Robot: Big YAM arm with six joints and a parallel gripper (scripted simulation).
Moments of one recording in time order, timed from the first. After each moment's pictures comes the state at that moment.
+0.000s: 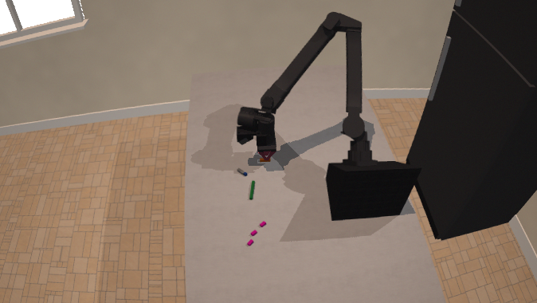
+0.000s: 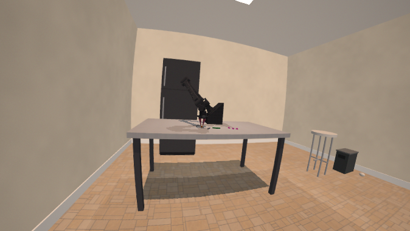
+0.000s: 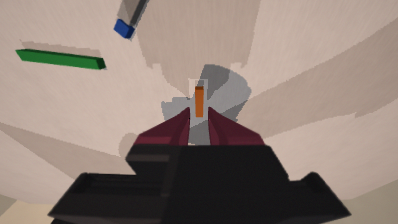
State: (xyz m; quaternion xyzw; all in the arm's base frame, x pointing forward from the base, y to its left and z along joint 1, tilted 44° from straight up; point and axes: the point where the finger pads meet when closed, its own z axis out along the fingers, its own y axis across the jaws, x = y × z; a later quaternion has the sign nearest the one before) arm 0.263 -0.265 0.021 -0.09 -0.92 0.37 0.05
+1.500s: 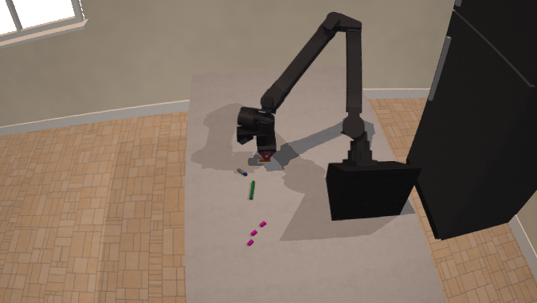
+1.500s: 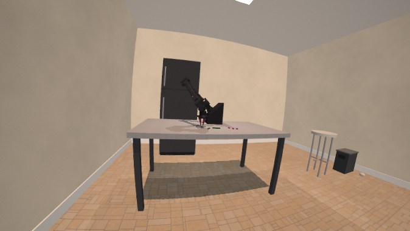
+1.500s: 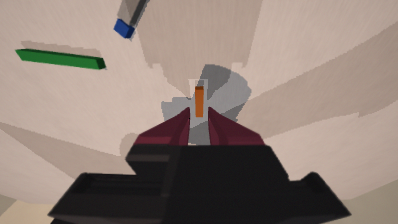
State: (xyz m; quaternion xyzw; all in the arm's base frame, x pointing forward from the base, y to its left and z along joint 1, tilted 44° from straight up) arm 0.263 -0.265 0.021 -0.09 -0.92 0.37 0.05
